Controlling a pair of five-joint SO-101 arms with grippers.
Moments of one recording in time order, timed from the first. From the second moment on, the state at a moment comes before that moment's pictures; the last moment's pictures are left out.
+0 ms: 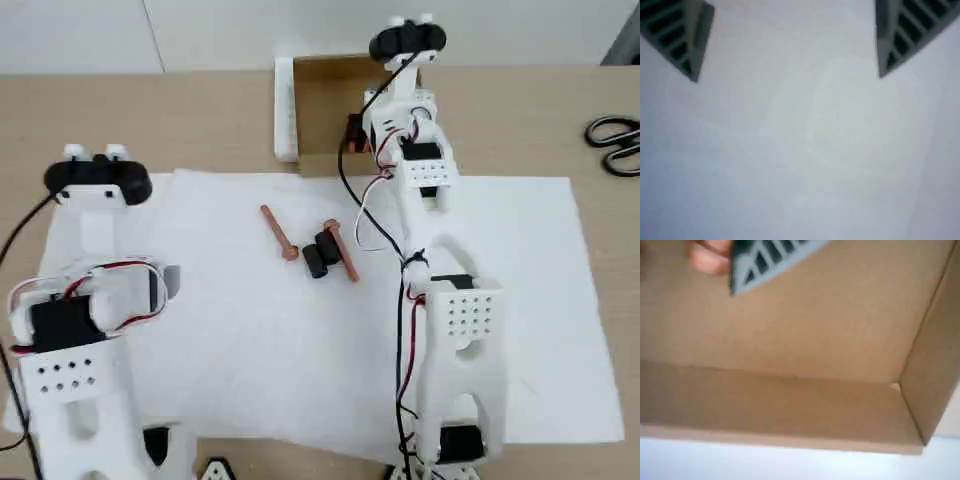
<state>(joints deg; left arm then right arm) -15.1 -46.6 34.8 84.9 -3.8 -8.2 48.0 -32.7 16.5 -2.9</state>
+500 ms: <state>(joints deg) -15.1 -46.6 34.8 84.9 -3.8 -9.9 31.6 -32.7 50.4 -2.9</state>
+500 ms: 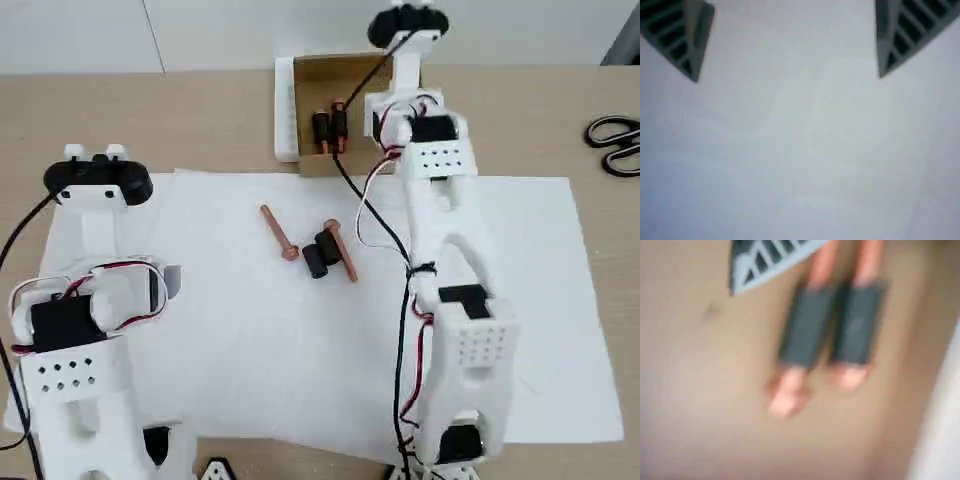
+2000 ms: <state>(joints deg) -45.7 -46.6 44.4 82.8 -7.3 -35.2 19.4 -8.2 79.0 0.3</state>
